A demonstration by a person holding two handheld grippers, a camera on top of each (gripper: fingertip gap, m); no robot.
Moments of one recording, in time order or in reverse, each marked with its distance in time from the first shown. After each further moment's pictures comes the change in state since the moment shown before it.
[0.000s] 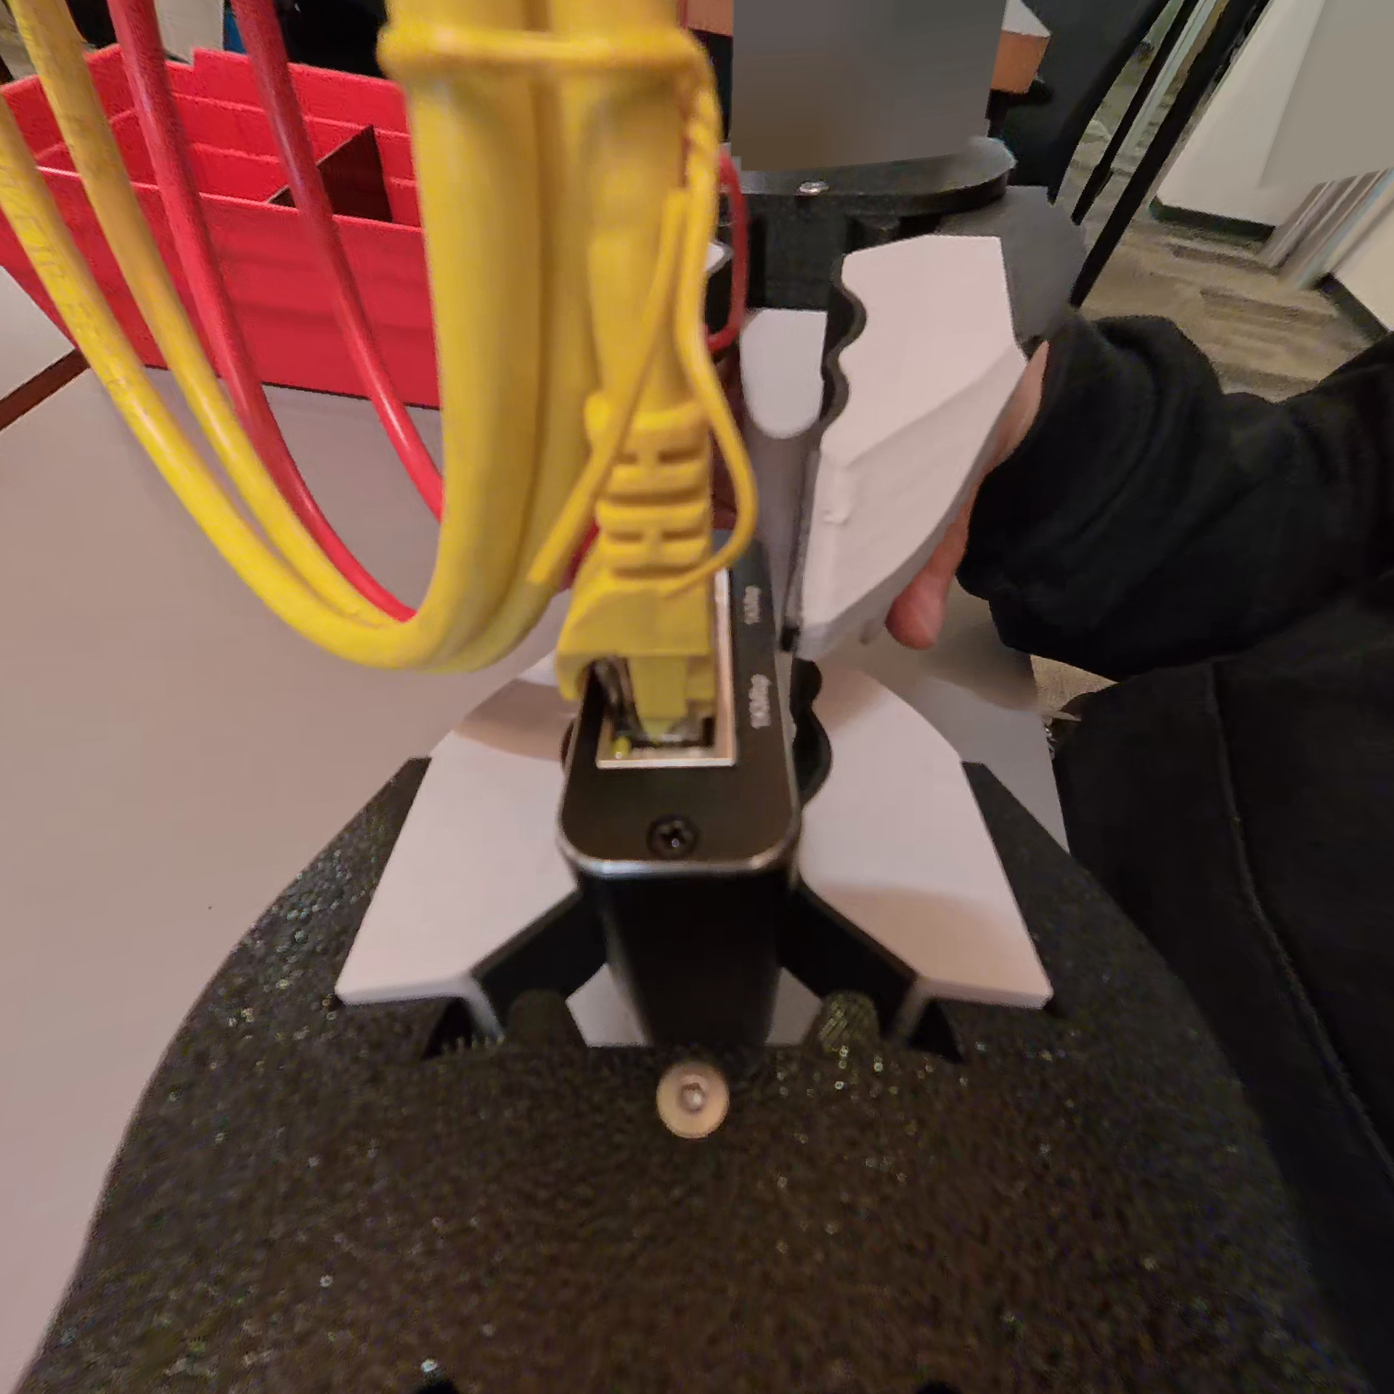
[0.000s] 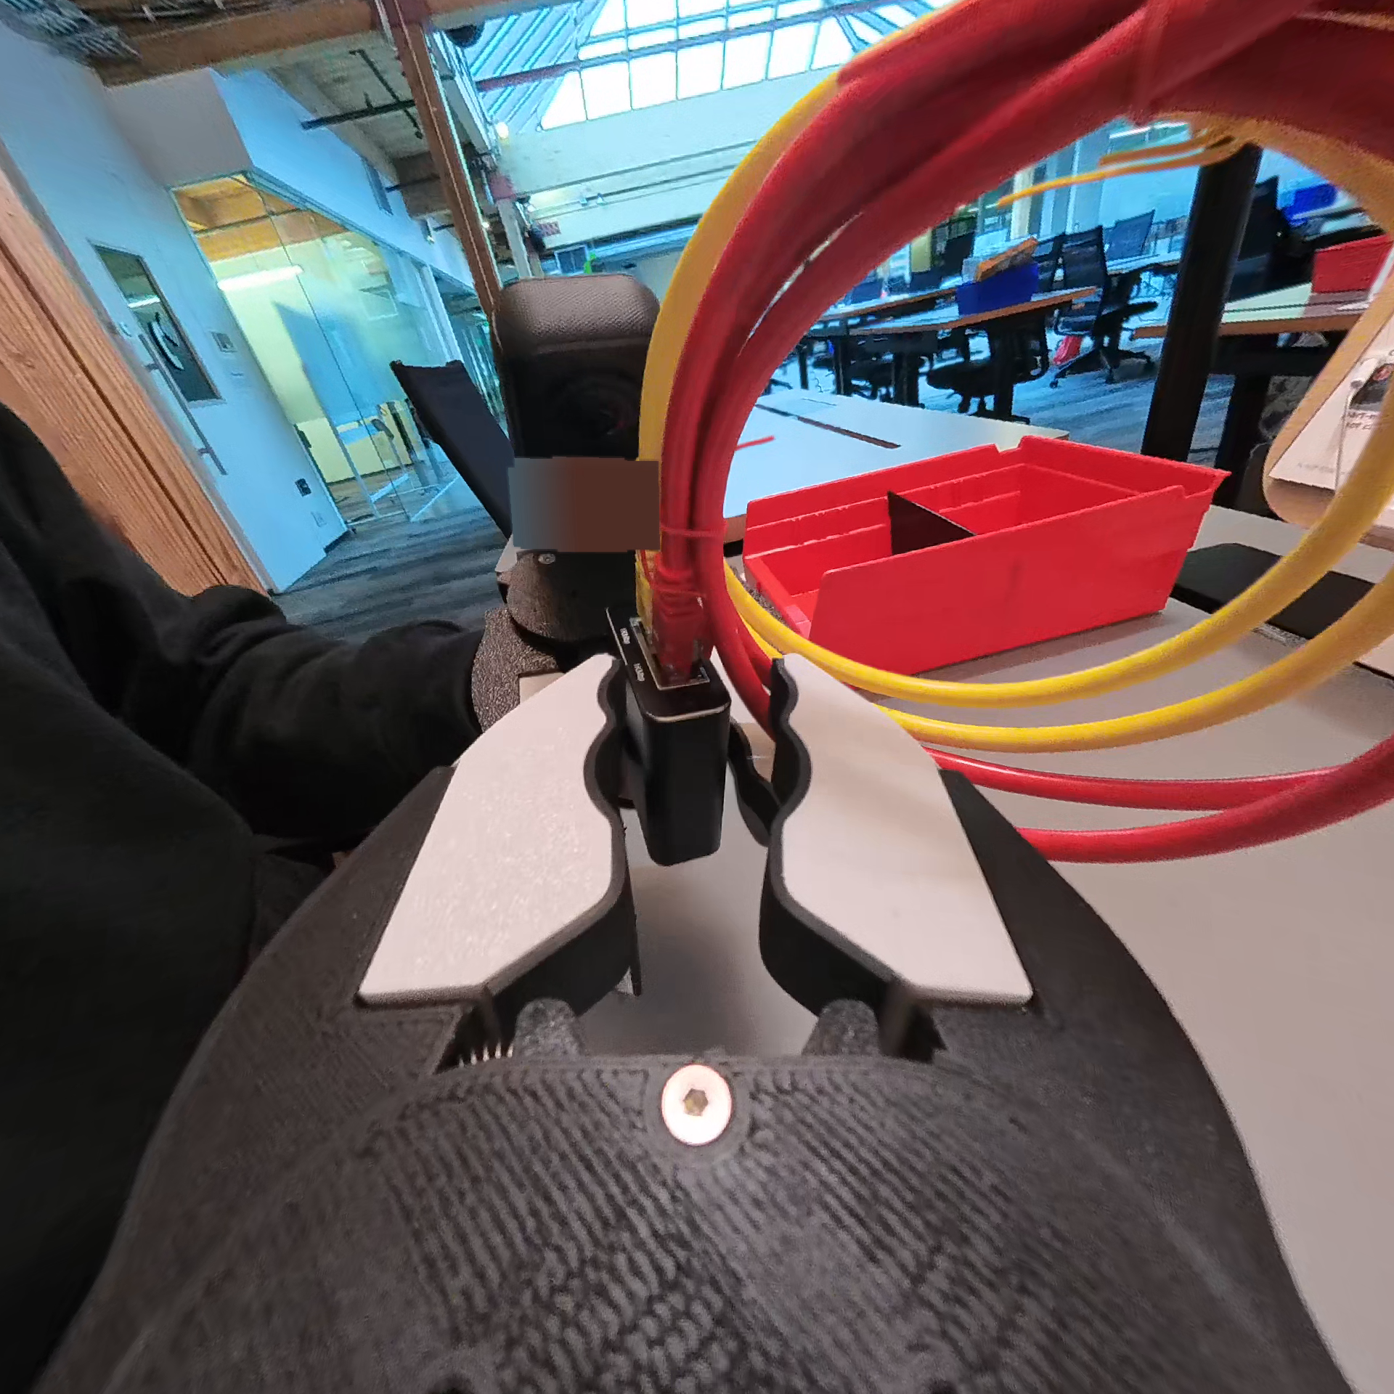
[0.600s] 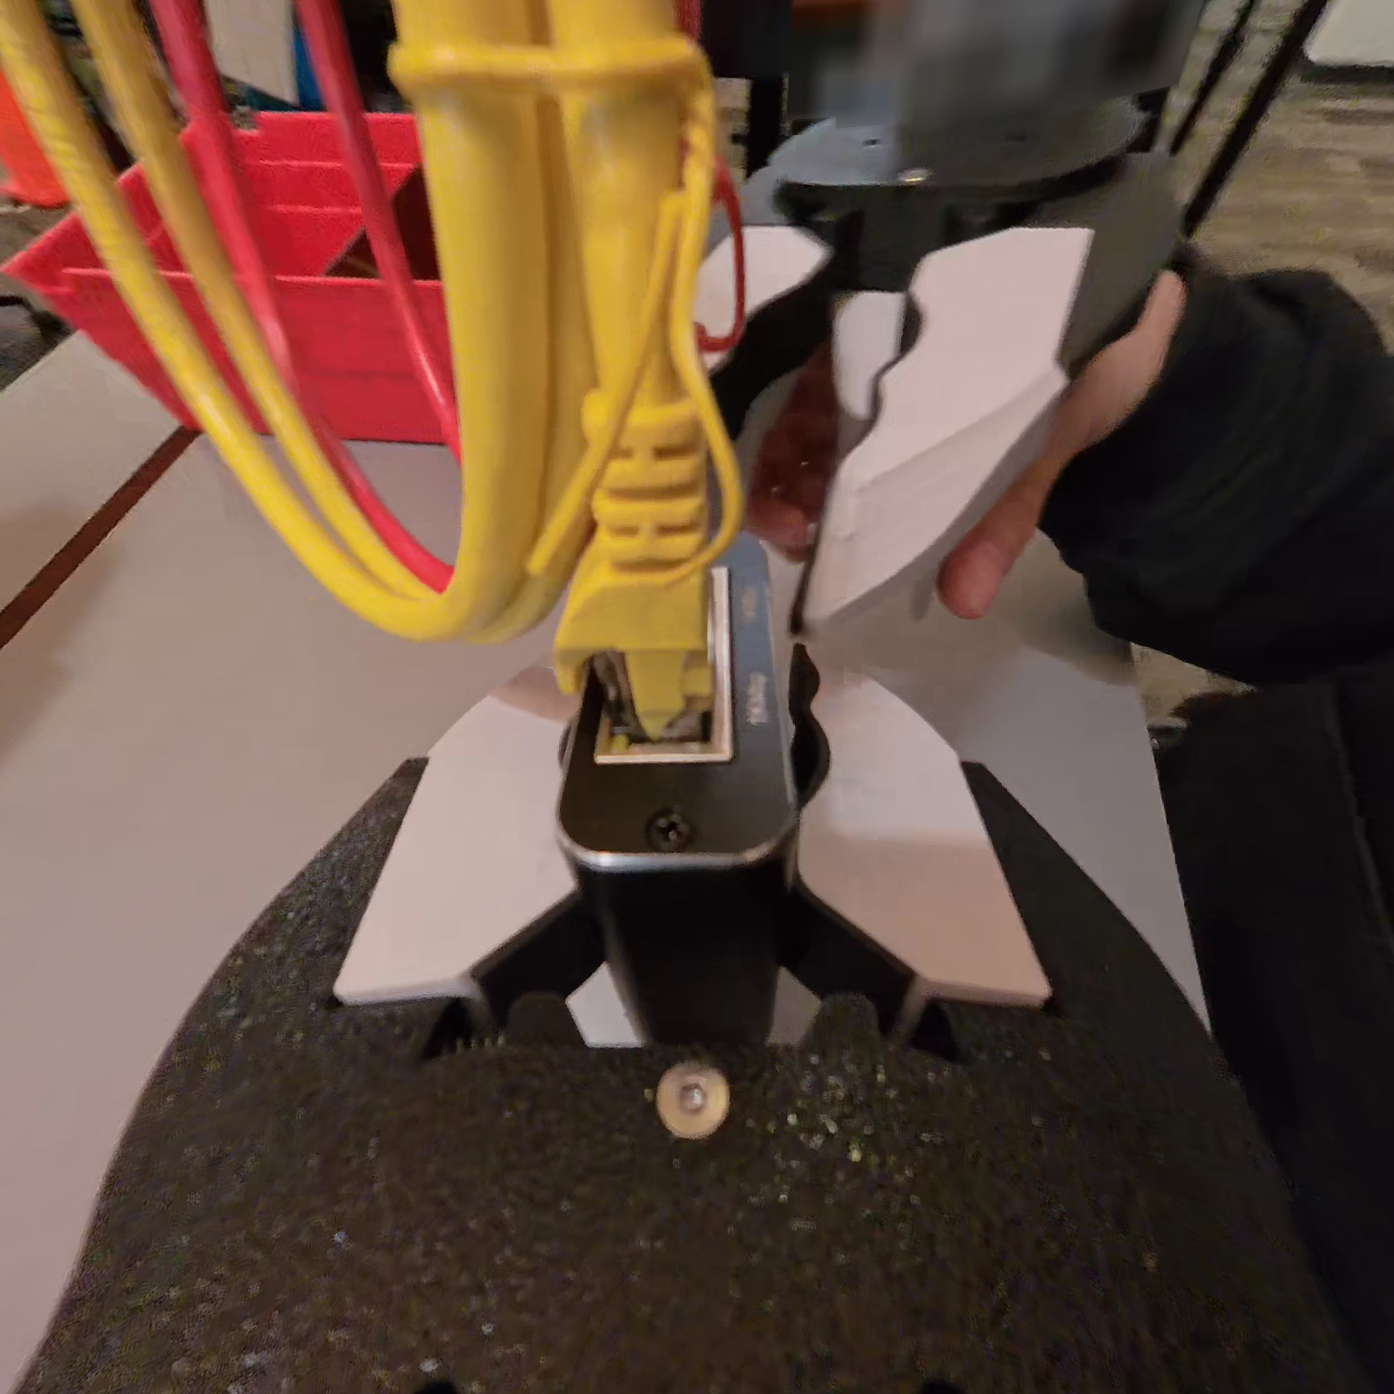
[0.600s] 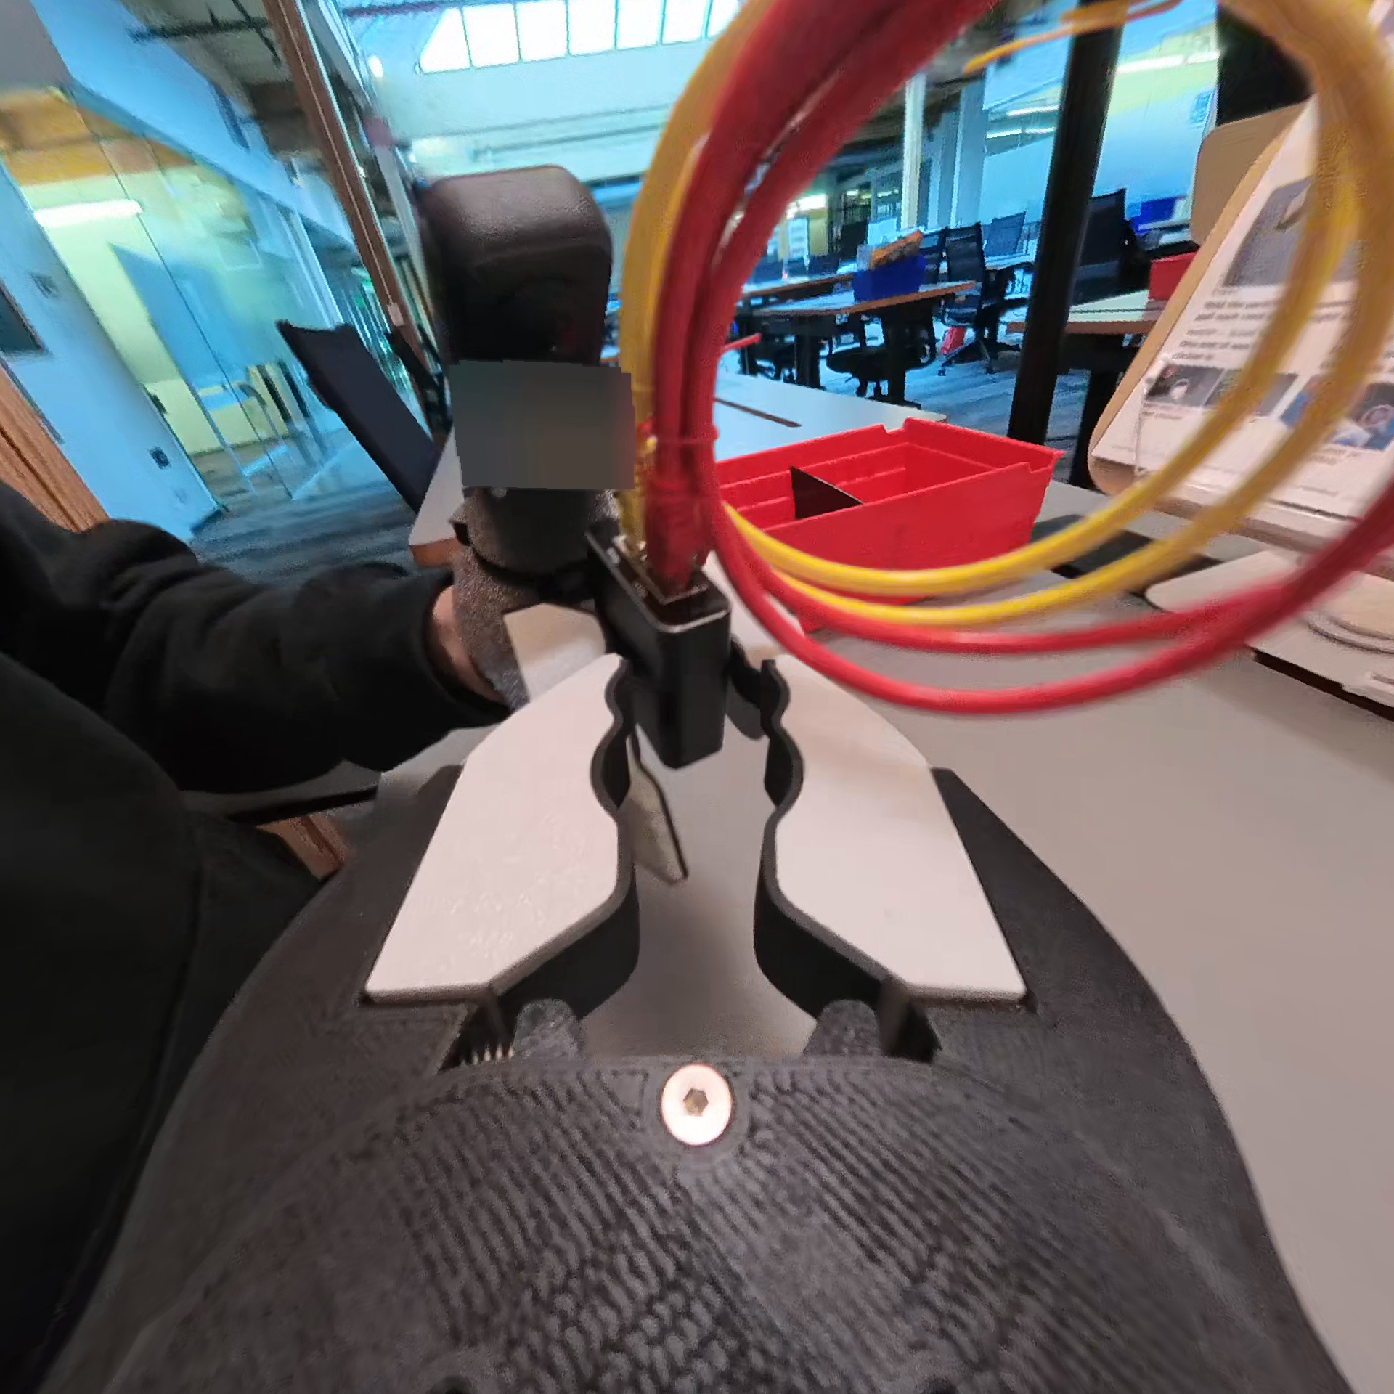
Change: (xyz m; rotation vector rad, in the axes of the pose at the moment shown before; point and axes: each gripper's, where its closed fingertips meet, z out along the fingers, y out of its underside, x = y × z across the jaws) left arm -0.015 -0.020 0.020 -0.050 -0.096 0.103; right arm 0.013 0.000 -0.045 -0.030 0.137 -0.044
